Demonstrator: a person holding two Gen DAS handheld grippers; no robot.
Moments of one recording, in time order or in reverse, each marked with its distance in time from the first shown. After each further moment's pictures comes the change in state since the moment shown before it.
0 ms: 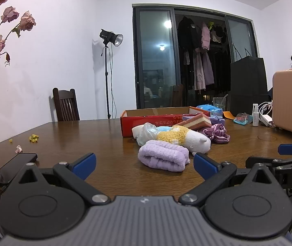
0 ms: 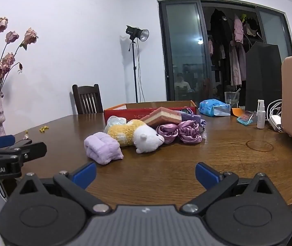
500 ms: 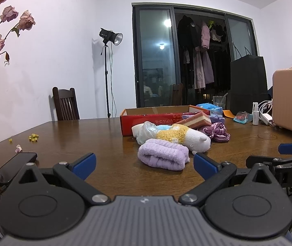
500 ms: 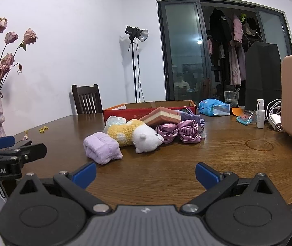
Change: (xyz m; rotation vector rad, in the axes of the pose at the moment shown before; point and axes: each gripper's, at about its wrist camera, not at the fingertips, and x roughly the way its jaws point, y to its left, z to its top) left arm 0.003 -0.002 0.000 0.006 0.007 -0.001; right arm 0.001 -0.001 0.000 0.006 0.002 -0.003
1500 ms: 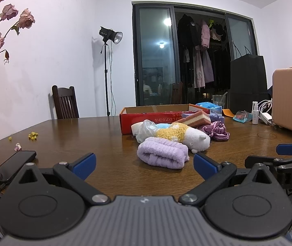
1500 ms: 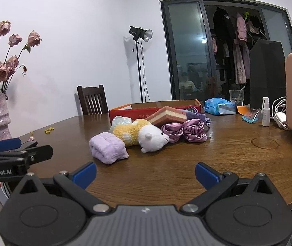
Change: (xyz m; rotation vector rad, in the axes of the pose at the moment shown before) left arm -0.002 -0.001 -0.001 -0.002 0.006 0.000; right arm -0.001 -0.002 -0.002 0.010 -0.002 0.039
